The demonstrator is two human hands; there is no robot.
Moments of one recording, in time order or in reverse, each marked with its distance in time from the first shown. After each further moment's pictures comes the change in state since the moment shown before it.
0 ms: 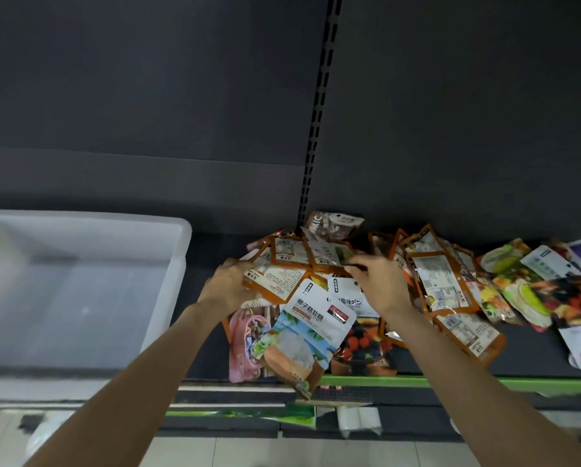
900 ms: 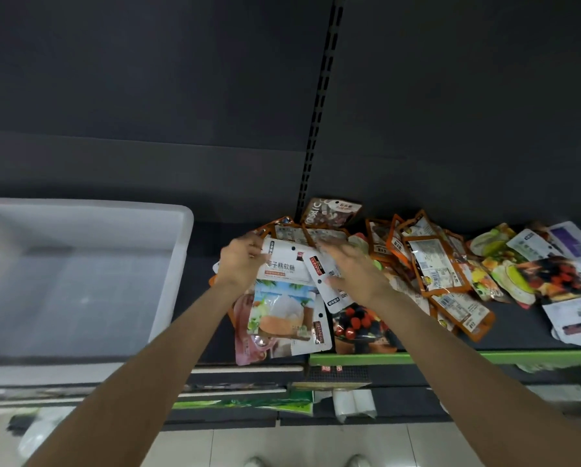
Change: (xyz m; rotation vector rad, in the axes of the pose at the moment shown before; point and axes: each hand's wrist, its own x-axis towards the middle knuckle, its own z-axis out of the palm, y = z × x) left_hand -0.017 0.030 -0.009 -0.438 0.193 -0.023; right_hand -0.012 -0.016 0.028 -0.126 -0.319 -0.136
